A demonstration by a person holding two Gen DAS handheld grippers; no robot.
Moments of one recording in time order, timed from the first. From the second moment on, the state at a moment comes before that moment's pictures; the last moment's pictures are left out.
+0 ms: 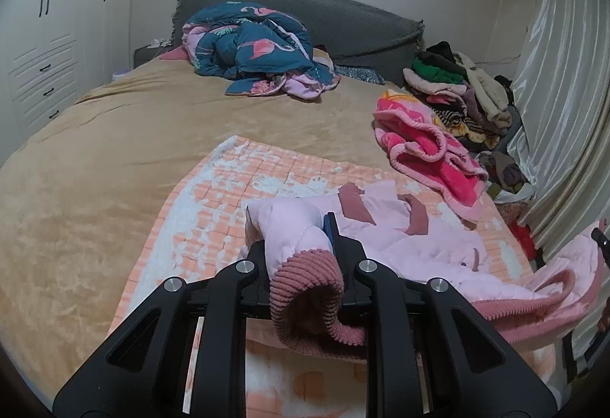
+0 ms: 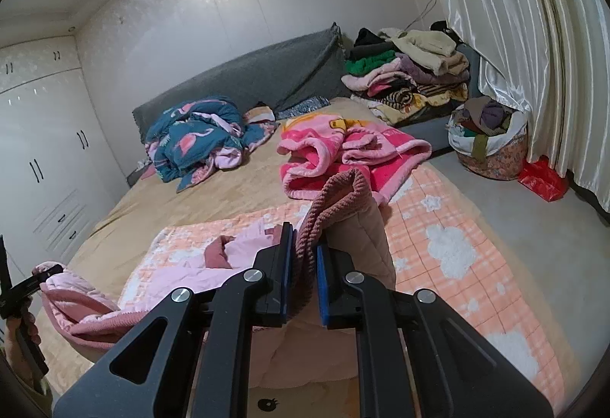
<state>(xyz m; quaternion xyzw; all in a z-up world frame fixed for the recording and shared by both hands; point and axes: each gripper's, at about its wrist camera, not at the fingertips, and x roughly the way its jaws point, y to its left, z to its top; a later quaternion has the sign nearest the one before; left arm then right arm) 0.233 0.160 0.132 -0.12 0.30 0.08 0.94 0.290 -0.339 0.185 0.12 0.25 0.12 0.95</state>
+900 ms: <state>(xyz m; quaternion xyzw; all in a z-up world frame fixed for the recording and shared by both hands) 0.298 0.150 0.086 -0.04 0.33 0.11 0.94 0.348 -0.356 0.142 0.17 0.28 0.11 0.94</state>
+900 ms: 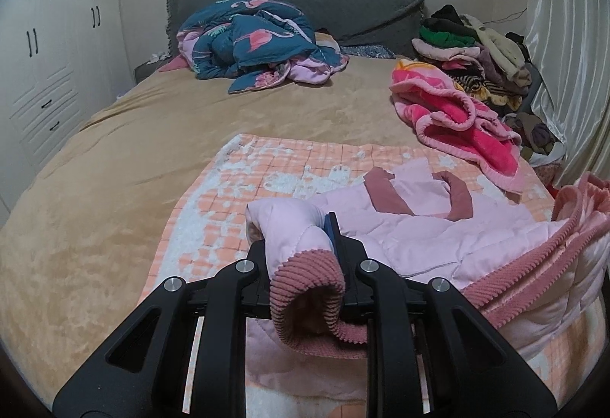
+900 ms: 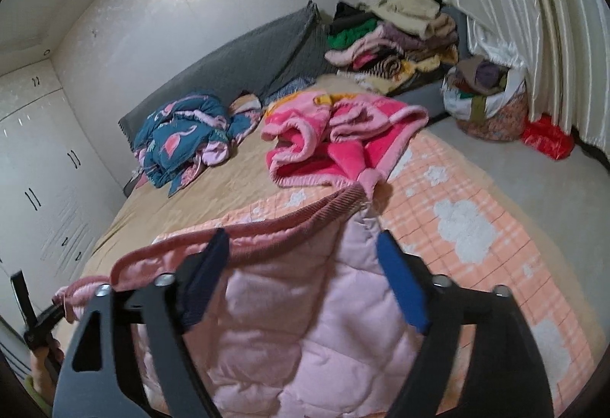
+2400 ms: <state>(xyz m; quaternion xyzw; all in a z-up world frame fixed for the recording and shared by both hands) 0.256 0.132 0.077 0.04 0.30 0.12 0.94 0.318 -0.322 0.053 0.00 0.32 0.09 0.94</state>
